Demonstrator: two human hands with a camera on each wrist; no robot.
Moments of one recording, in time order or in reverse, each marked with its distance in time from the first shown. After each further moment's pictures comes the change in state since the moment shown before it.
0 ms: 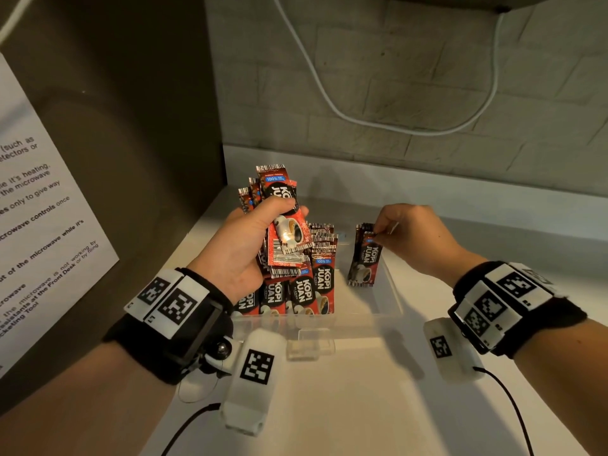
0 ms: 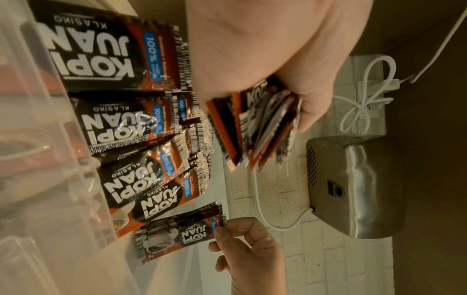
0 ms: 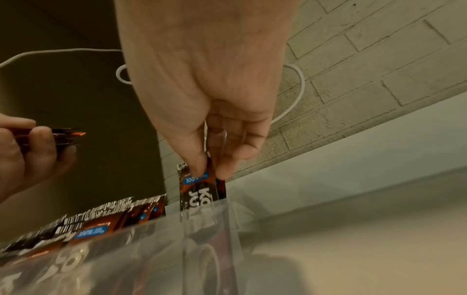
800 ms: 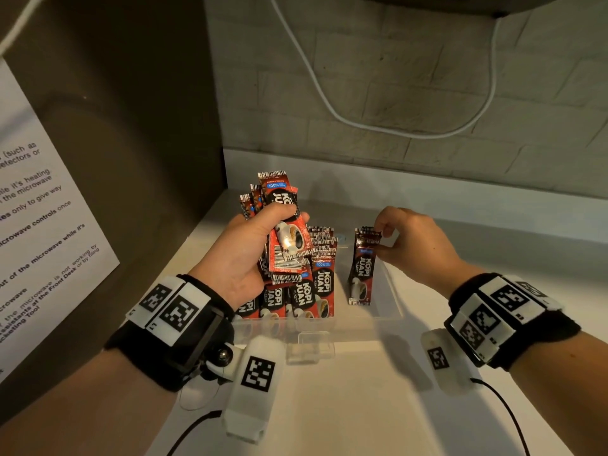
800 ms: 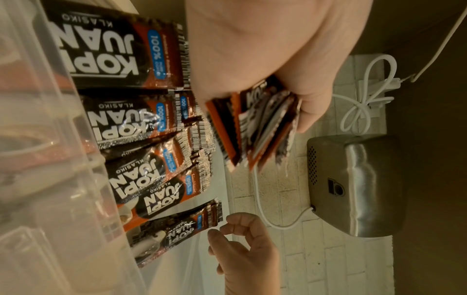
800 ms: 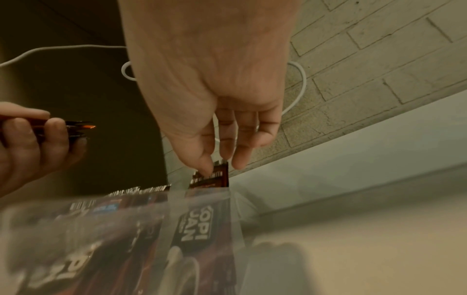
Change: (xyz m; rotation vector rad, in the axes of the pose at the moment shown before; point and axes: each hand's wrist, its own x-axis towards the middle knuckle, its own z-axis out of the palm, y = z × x) left_hand -0.003 -0.001 0.001 0.001 0.004 -0.004; right_hand -0.009 -0.003 0.004 -0.107 0.056 0.008
